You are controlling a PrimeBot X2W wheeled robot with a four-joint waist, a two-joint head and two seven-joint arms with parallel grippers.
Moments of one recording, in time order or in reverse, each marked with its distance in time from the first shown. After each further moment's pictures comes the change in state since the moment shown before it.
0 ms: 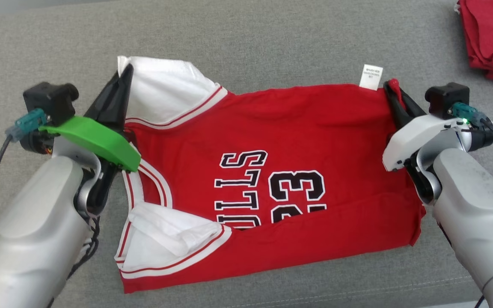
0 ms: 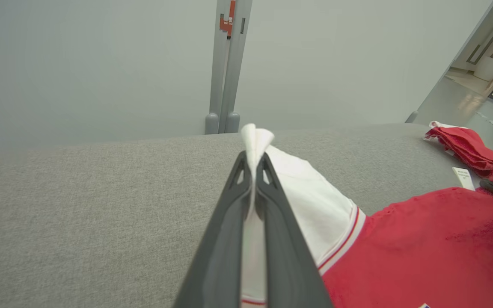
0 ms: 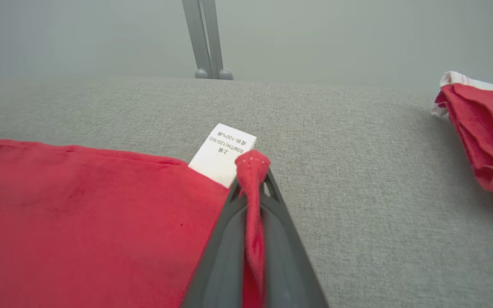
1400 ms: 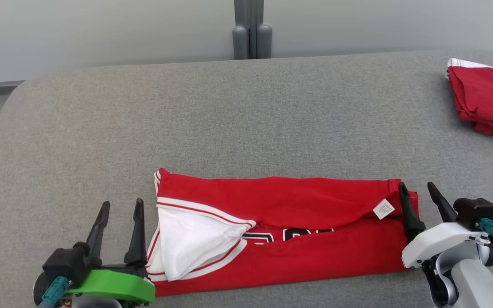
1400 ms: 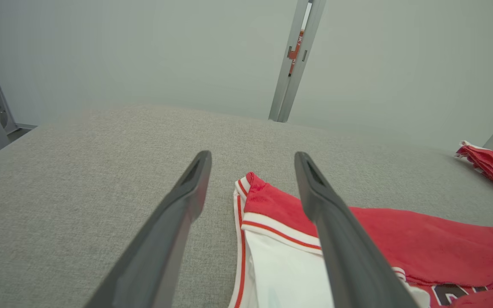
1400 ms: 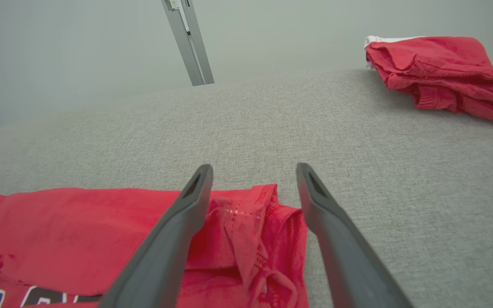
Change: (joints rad) left arm 0.780 -0.273 0.558 -0.390 0.510 0.040 -0.001; right arm 0.565 0.069 -0.344 -0.346 -0.096 0.000 0.000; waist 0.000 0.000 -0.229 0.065
